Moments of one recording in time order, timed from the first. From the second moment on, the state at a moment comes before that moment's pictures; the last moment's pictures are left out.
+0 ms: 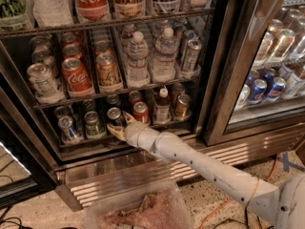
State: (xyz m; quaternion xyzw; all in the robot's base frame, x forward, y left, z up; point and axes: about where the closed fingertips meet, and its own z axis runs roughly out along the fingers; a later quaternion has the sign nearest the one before) arm 0.674 0.145 0.593 -0.38 0.64 0.28 0.60
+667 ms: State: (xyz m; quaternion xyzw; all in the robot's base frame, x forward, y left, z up) arm 0.670 0.146 0.602 -0.39 0.64 0.28 0.60
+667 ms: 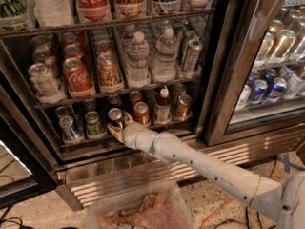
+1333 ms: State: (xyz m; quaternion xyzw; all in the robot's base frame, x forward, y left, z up) arm 0.642 0.138 0.633 -0.42 0.63 0.26 0.60
